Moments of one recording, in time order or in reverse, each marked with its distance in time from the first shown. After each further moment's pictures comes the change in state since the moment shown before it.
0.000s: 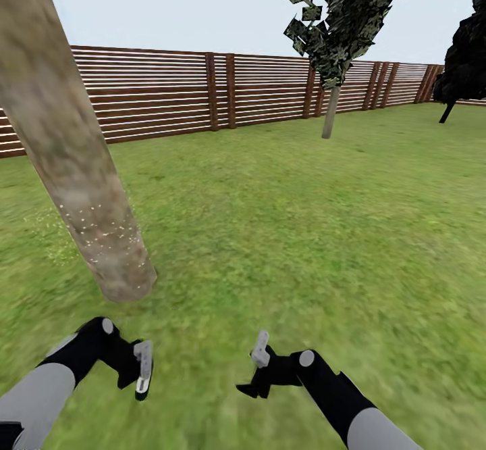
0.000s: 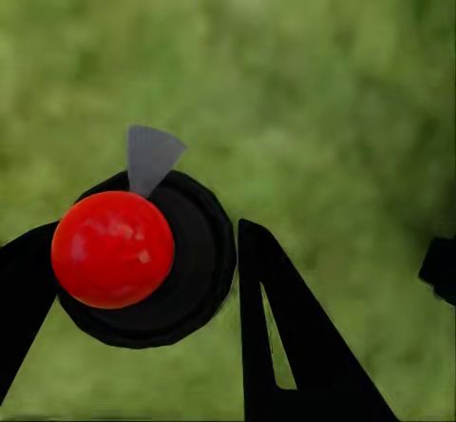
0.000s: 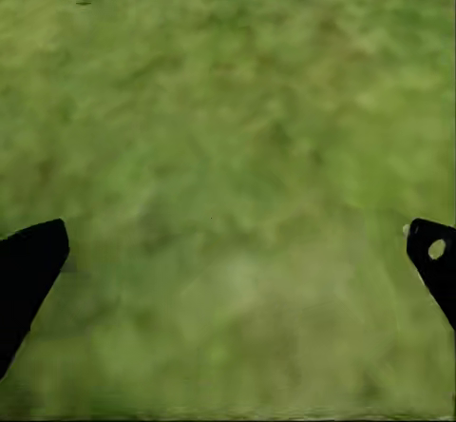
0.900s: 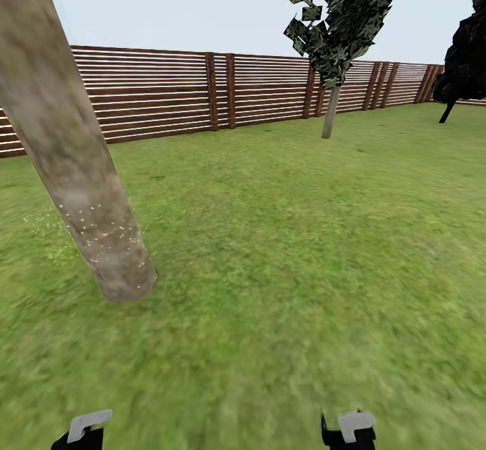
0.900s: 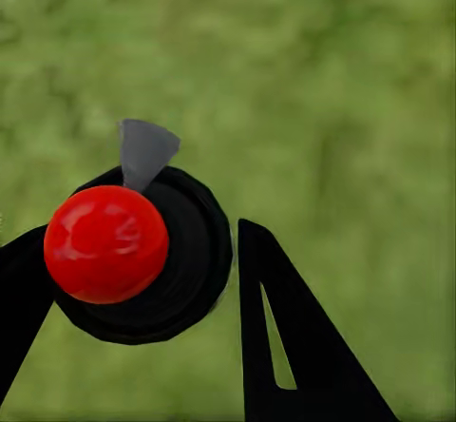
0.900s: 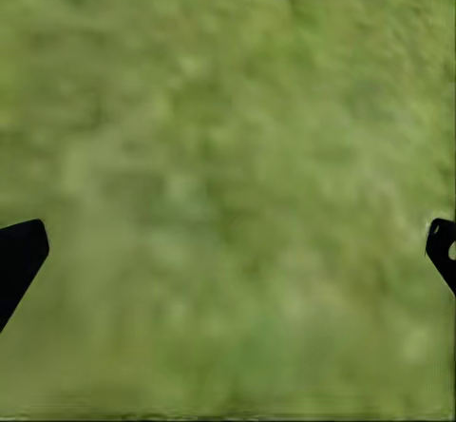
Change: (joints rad) left arm 0.305 -0.023 0.322 0.443 0.841 -0.386 1.225; right arm 0.161 -0.052 -0.072 0.611 -0.321 -0.639 -1.110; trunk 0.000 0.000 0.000
